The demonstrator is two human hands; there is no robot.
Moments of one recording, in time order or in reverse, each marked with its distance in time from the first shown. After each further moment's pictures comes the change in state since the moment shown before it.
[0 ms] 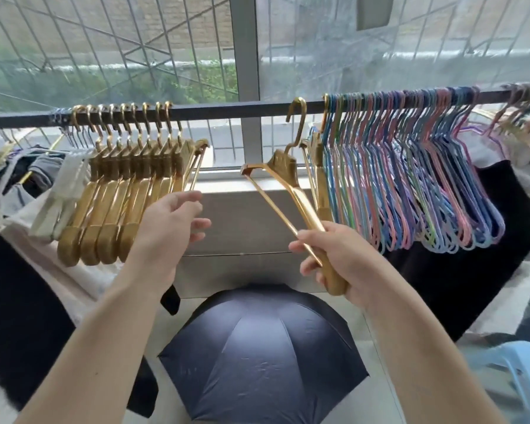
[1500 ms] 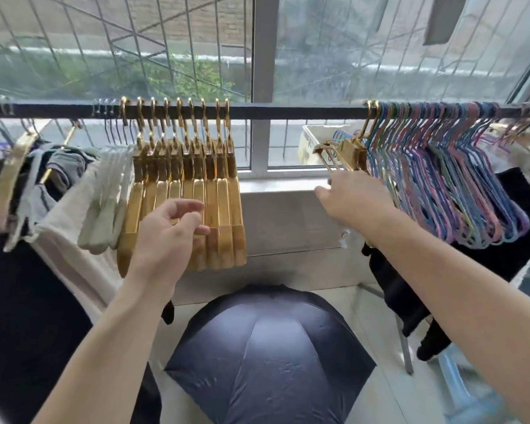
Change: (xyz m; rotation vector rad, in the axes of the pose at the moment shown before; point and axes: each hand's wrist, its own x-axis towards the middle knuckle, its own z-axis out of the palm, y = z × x) left_hand 0.060 -0.042 -0.135 0.021 -0.108 0.105; right_hand 0.090 -0.061 0.103 -1.441 0.573 -0.143
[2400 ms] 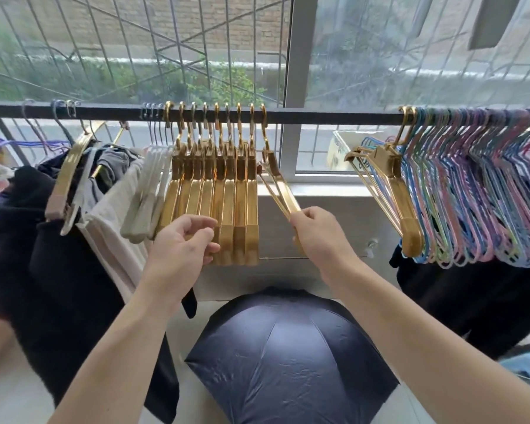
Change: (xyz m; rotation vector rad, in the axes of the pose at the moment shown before) left_hand -0.022 -0.012 -0.027 0.041 0.060 -0.047; right_hand -0.055 -0.087 0.035 1.155 -0.199 0.125
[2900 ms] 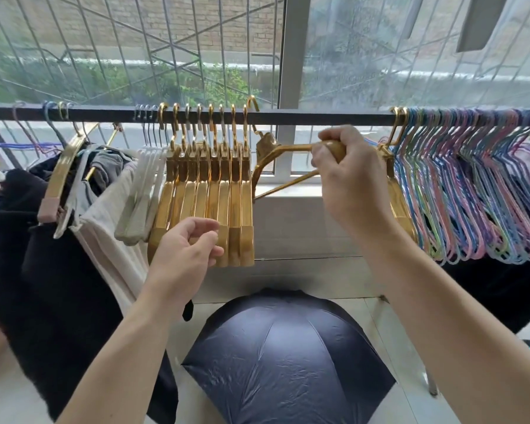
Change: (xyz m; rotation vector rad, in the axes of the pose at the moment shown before) left_hand -0.005 -0.001 0.009 -0.010 -0.049 0.007; right_hand -0.002 -0.061 -0.048 -0.214 0.400 -0.562
